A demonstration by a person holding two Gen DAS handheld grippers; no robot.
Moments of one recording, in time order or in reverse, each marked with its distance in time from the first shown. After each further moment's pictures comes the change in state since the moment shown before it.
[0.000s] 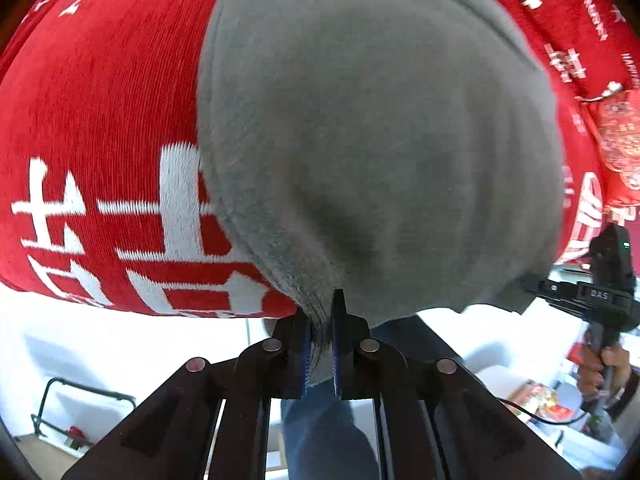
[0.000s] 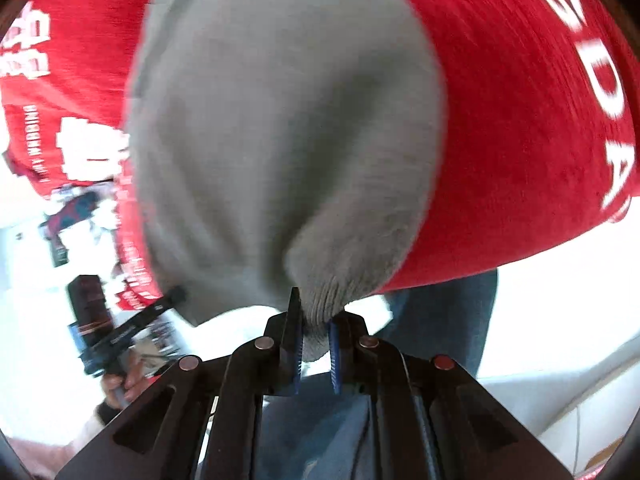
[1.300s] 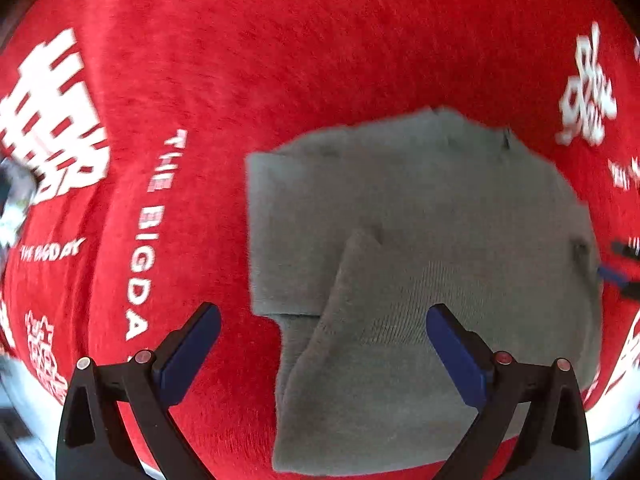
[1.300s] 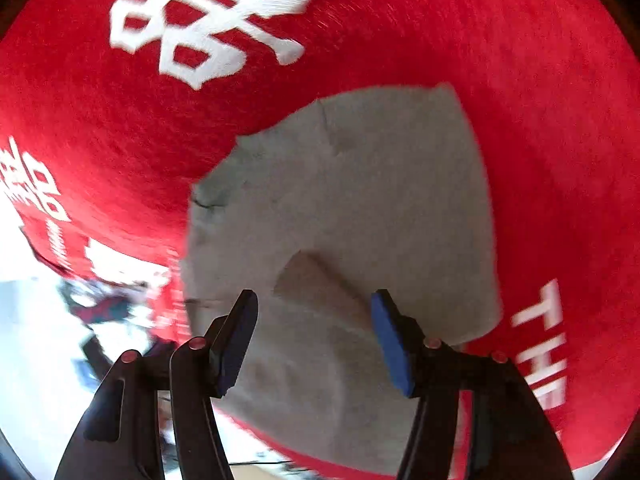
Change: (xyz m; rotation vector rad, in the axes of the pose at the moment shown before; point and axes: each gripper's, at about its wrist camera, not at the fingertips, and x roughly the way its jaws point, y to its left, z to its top) left arm -0.073 -0.028 0.271 0.073 -0.252 0.346; right arm -0.074 0.096 0.287 -0.054 -0.200 -0.076
